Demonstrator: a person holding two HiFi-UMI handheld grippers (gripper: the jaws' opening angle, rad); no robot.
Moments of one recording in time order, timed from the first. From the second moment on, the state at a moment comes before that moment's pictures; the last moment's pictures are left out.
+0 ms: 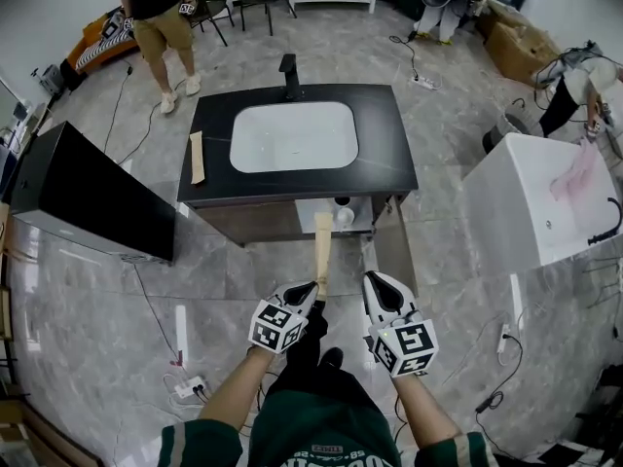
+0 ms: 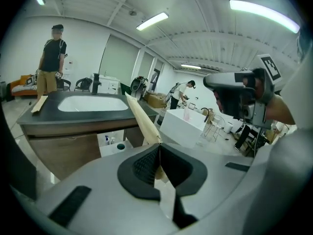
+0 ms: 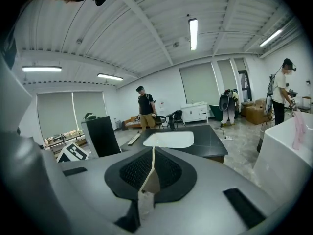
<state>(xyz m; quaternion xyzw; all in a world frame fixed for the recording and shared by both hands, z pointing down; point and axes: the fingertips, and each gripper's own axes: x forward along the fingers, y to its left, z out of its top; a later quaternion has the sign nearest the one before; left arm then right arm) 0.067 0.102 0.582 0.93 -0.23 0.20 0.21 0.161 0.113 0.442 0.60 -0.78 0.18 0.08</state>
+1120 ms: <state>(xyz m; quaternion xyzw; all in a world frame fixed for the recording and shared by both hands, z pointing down) 0.163 -0.105 0.980 0.94 -0.25 0.15 0.19 0.226 -0.059 0.820 0.62 -0.78 0.05 0.07</state>
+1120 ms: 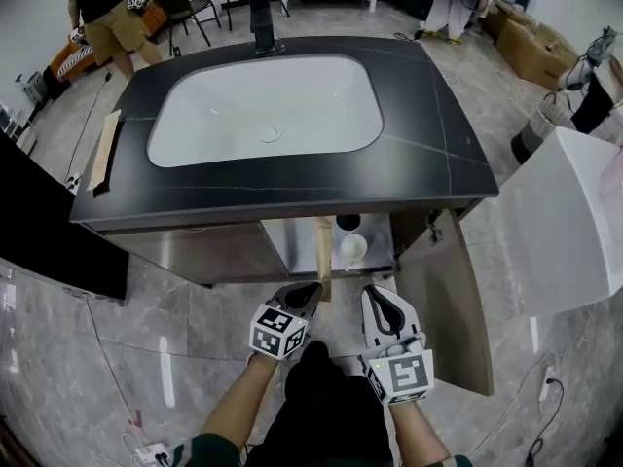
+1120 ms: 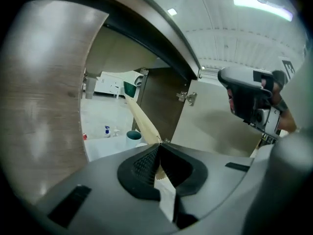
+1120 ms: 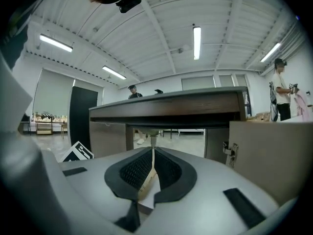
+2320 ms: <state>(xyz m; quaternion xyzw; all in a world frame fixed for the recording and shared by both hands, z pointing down) 0.239 -0.217 1.217 0.89 -0.29 0.23 0.29 0.274 -0.051 1.003 0.63 -0.77 0.07 0.08</state>
